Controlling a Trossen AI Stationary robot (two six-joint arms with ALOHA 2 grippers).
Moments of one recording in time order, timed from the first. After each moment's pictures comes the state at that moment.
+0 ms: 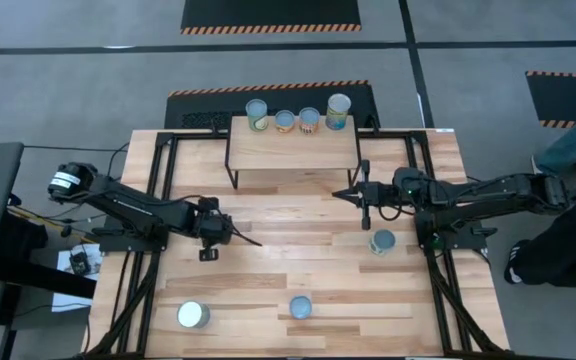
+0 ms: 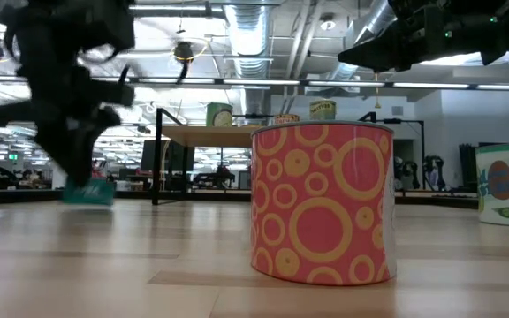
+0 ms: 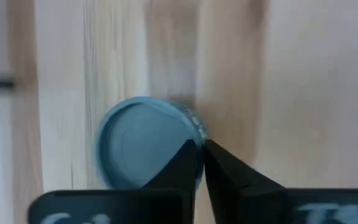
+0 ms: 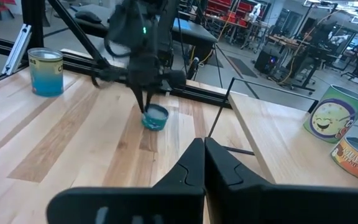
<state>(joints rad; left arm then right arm) -0.19 1.31 0.66 -0.71 -0.24 -0.20 -0.12 0.92 0.42 0.40 -0.05 -0.27</state>
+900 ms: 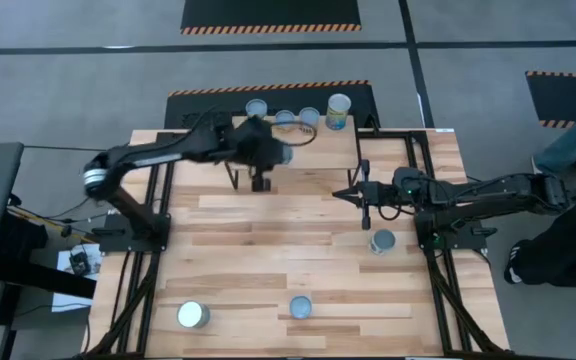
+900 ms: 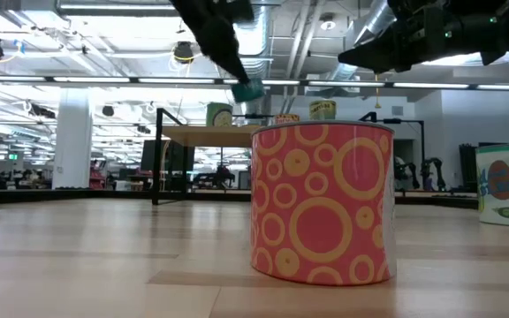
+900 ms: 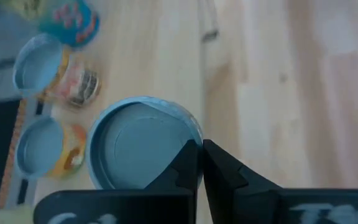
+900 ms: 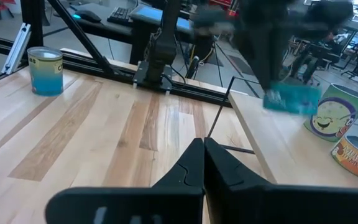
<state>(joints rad) 0.32 1.60 1.50 -0.72 -0.06 0.42 -0.13 0.92 0.42 0.40 -0.05 -0.27</state>
